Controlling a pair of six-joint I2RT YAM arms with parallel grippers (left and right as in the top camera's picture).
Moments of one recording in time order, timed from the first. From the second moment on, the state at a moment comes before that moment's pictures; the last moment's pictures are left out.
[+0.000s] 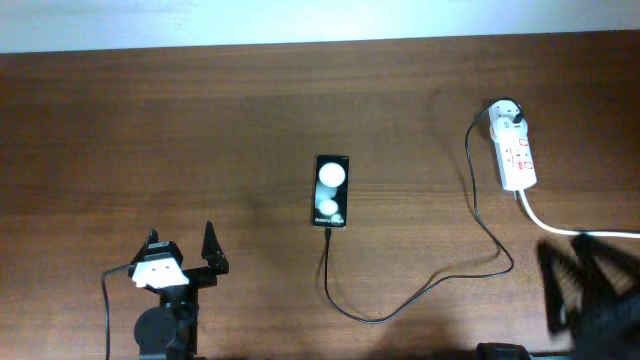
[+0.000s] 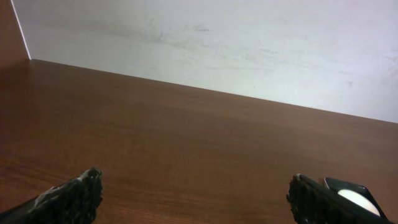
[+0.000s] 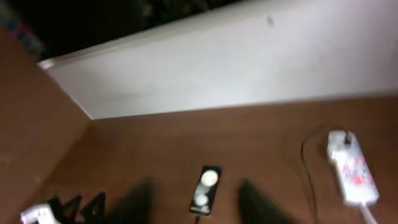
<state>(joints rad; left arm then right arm) -0.01 0.01 0.01 -0.07 -0.09 -0.15 -0.10 0.75 1.85 -1.34 -0.41 0.21</state>
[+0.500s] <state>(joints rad) -0.01 0.01 0.01 -0.07 -0.09 -0.15 -0.05 0.62 1.86 -1.35 -0.32 0.17</state>
